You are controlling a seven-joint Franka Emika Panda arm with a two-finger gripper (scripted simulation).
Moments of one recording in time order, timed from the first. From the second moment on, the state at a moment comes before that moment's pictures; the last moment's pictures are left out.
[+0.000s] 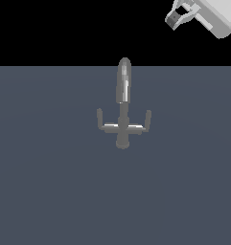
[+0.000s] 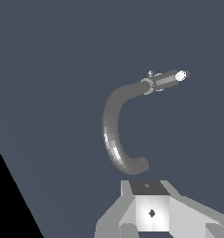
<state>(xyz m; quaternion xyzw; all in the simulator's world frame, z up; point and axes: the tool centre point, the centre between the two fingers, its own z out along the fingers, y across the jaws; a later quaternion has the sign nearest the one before) -0.082 -0.119 0.375 -0.92 0.15 0.12 0.35</state>
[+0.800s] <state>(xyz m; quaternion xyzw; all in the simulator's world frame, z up) -0.031 -0.142 0.284 -0.82 0.21 0.18 0.50</state>
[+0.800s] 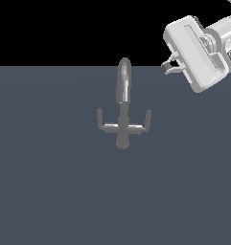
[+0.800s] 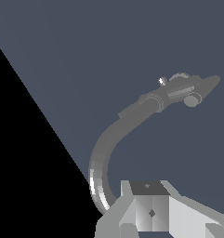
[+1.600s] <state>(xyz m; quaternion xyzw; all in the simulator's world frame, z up) 0.009 -0.133 0.174 -0.69 0.26 0.23 0.64</state>
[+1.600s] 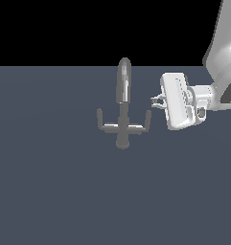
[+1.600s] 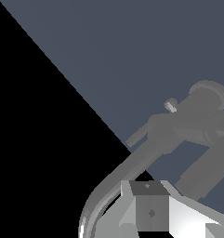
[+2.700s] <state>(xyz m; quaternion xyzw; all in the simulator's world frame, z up) 0.017 -0.116 0.133 -0.62 0.28 0.26 0.68</state>
